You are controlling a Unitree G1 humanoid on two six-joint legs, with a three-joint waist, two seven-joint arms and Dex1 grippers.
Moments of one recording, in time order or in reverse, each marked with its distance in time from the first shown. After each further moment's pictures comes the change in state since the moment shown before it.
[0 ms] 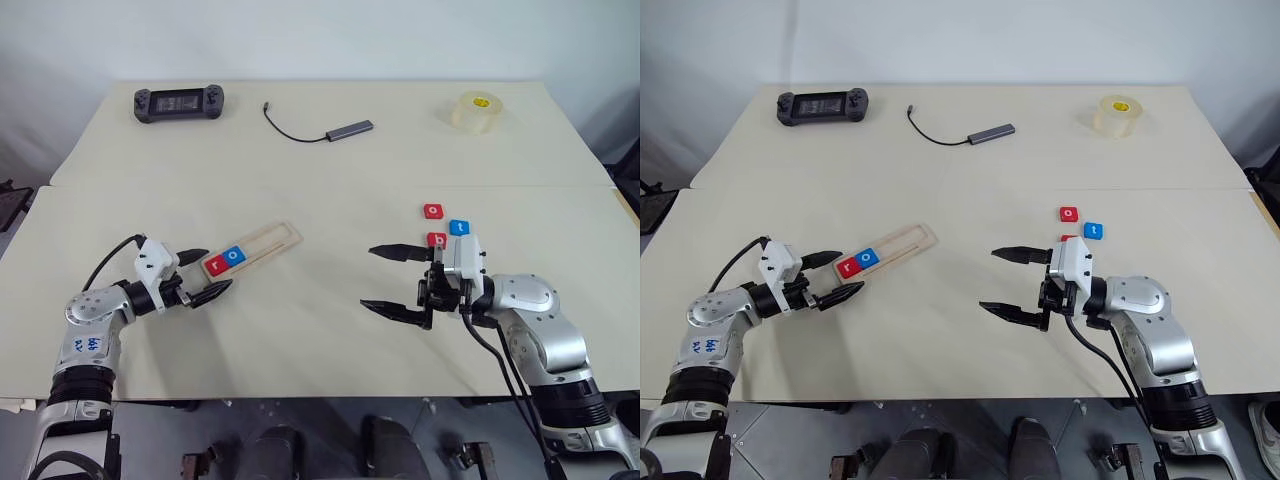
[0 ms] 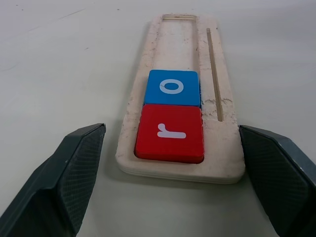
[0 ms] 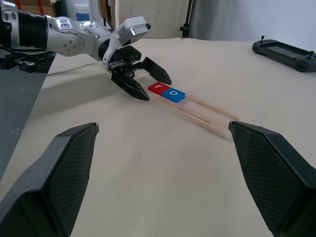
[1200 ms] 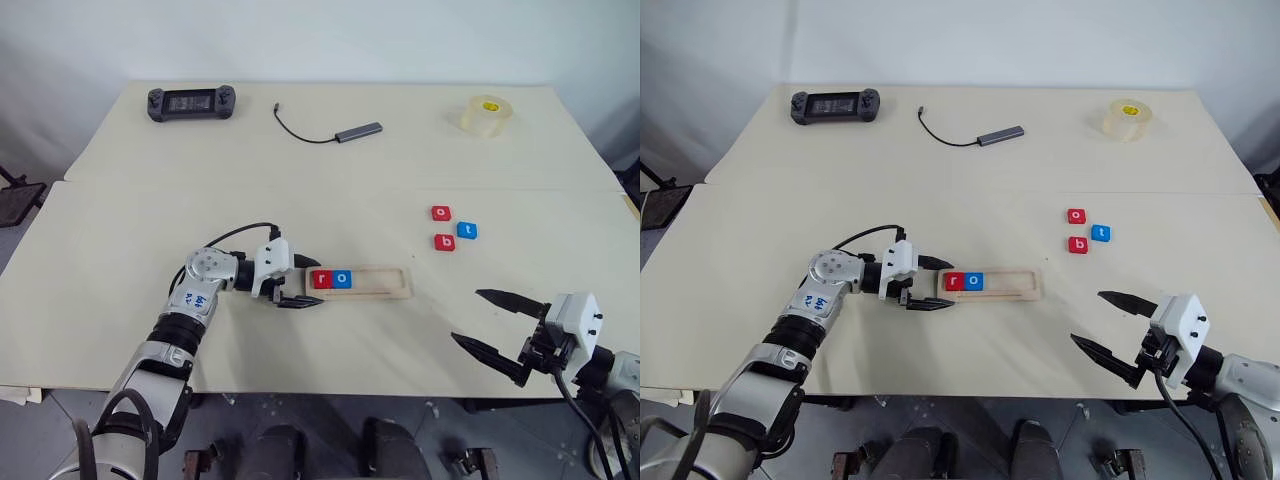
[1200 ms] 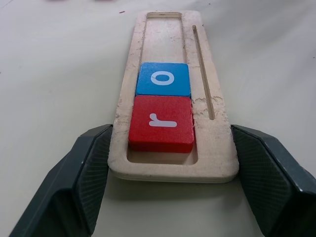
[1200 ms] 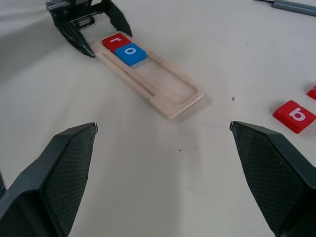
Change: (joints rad) left arm -0.309 -0.254 -0.351 0.100 0.166 -0.110 -0.189; right arm 0.585 -0.152 -0.425 -0.226 0.056 0.053 -0.142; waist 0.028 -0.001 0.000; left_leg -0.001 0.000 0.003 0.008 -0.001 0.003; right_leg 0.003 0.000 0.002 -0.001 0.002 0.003
